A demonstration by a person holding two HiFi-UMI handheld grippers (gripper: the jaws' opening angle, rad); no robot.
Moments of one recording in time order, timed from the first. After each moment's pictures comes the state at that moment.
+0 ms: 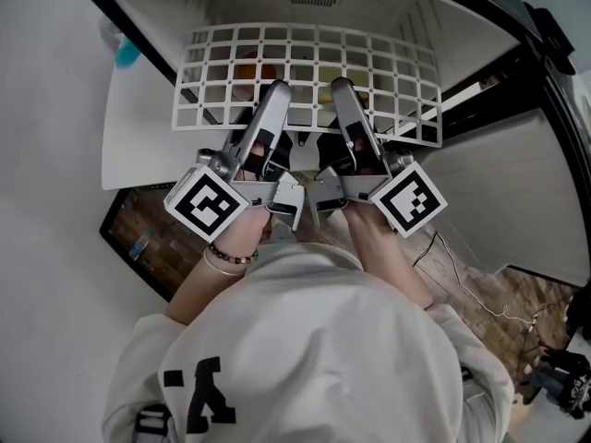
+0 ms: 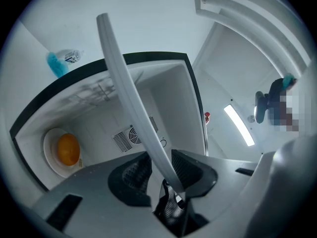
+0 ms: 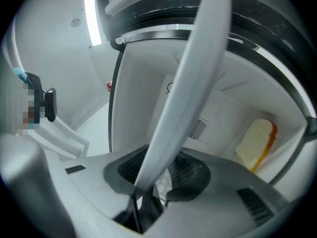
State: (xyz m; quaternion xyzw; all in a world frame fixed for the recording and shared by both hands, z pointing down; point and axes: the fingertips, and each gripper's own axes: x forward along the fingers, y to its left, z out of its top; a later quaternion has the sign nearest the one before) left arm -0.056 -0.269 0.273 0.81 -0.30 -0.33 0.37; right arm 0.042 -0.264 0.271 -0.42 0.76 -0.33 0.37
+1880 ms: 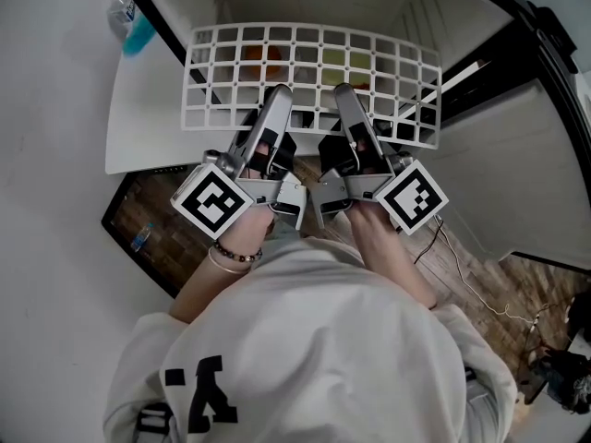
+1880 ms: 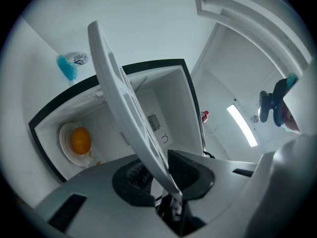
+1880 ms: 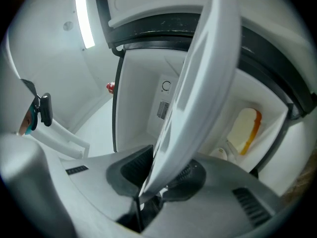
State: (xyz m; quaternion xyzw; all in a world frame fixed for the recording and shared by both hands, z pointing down) left arm -0.062 -0.223 0.291 0.80 -0.32 -0.32 0.39; right arm 0.038 -0.218 0.288 -0.41 0.75 -0.36 0.38
